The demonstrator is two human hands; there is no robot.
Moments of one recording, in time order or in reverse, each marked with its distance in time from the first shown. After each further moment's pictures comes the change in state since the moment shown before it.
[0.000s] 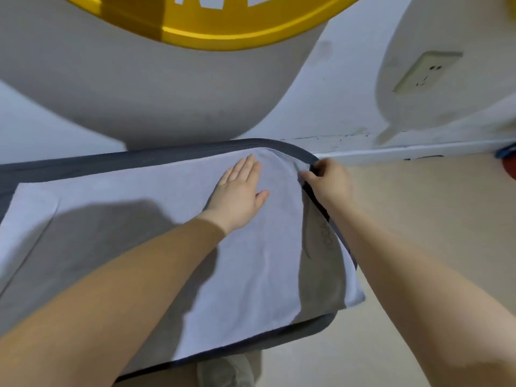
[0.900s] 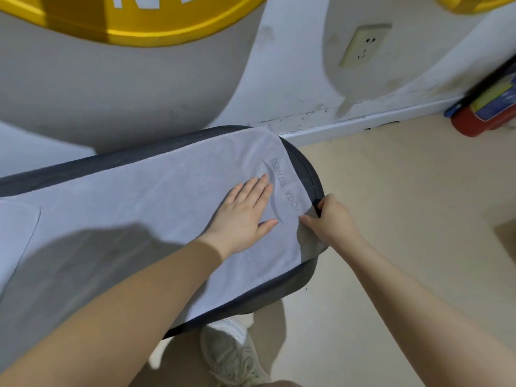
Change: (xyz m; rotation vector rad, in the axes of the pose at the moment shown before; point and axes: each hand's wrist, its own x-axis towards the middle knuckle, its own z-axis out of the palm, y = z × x) left_hand -0.058 0.049 0.020 0.182 -0.061 0.333; right_hand -0.108 0.068 -0.031 -0.184 -0.129 0.249
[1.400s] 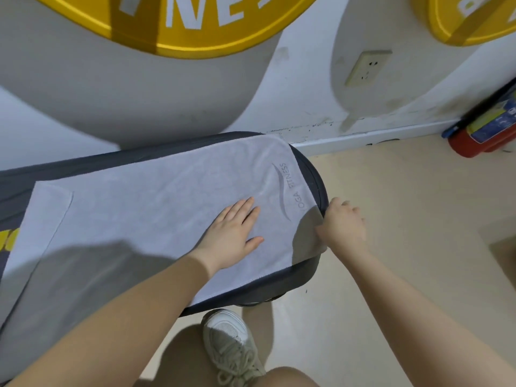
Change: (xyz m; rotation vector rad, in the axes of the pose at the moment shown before) left_hand -0.054 -0.011 0.014 -0.037 -0.070 -0.055; right_hand -0.035 -0.010 -0.009 -0.394 0.120 0.018
